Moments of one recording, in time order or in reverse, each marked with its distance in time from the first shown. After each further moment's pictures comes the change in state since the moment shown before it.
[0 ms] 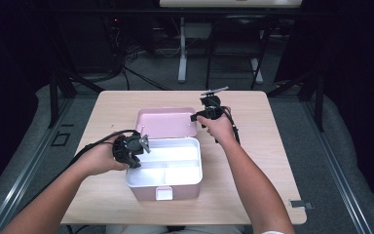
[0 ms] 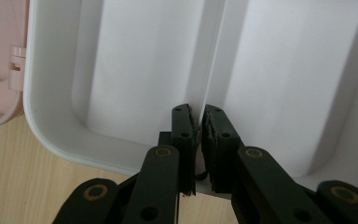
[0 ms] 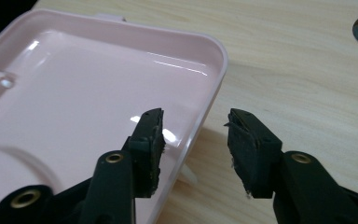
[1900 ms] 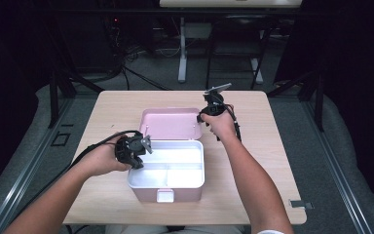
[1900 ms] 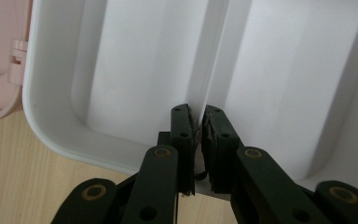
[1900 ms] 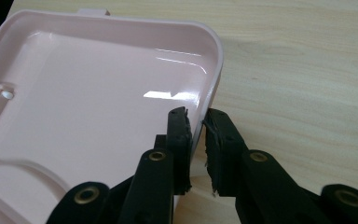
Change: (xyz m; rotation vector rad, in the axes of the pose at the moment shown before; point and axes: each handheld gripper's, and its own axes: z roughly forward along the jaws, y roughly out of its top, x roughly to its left) left arm -0.003 0.005 0.001 -0.023 -0.015 0.006; right arm -0.006 0.009 -0.010 0.119 -0.026 0.150
